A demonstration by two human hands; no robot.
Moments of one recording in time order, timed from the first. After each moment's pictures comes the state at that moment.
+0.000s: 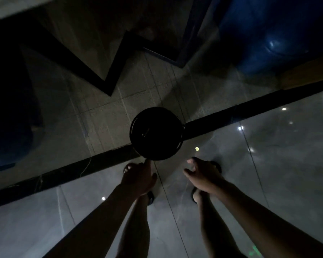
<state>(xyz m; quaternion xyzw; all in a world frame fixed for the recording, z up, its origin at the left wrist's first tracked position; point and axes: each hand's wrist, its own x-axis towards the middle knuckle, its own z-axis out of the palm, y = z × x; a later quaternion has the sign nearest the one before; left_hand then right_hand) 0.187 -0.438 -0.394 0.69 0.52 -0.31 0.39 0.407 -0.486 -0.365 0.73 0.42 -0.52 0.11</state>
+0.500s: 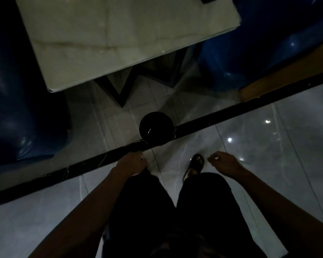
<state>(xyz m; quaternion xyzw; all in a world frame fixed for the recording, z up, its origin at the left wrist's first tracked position) 0.134 -0.455 -0.136 0.67 0.54 -0.26 0.44 0.458 -0.571 -0.108 0.81 0.32 -0.48 0.03</state>
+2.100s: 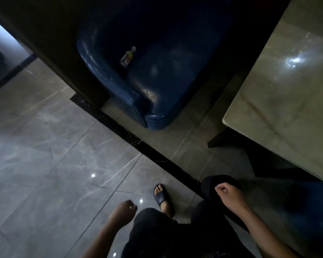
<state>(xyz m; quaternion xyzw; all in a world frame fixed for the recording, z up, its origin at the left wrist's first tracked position) -0.136 -0.707 -0.059 0.19 0.85 0.01 0.50 0.150 -0.428 -0.031 0.60 0.65 -0.43 0.17</state>
